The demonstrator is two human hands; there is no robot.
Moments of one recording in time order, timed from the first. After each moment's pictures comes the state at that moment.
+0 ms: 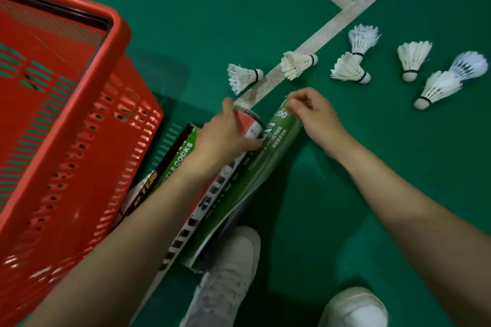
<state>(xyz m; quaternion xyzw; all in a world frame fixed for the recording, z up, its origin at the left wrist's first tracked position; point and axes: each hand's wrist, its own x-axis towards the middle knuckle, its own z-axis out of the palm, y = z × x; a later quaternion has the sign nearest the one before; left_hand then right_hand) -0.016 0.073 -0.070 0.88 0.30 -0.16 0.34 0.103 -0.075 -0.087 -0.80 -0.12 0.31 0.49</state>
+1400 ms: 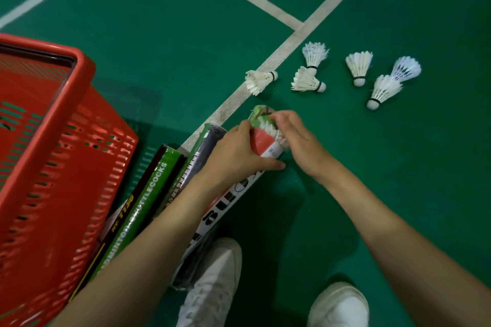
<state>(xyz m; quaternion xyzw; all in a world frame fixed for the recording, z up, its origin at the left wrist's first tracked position) 0.006 0.009 -0.047 0.90 0.17 -0.13 0.38 0.071 -0.128 -0.047 -0.76 -0.15 0.33 0.54</state>
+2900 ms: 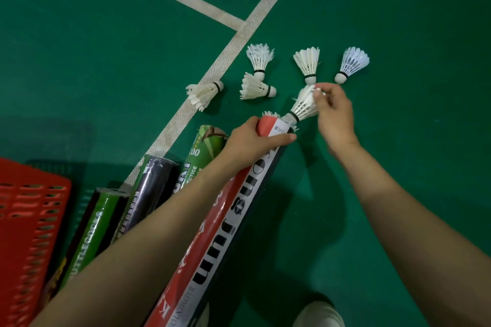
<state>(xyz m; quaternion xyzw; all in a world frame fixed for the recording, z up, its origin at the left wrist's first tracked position) 0.121 -0.067 -0.084 0.80 0.19 -0.21 0.52 0.200 -0.223 -0.104 -0.82 0.08 0.04 0.57</state>
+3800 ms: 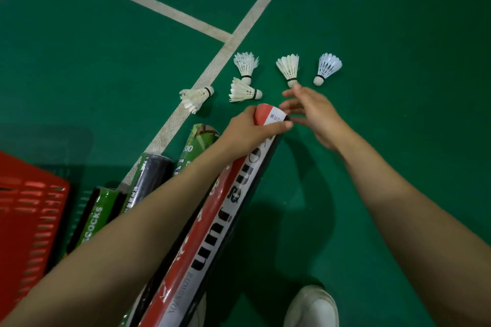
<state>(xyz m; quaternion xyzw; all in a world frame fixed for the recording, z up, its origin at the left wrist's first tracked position) 0.111 -0.080 -0.044 0.81 0.11 -0.19 0.54 0.175 -0.229 -0.052 -0.77 0.05 0.24 0.59</state>
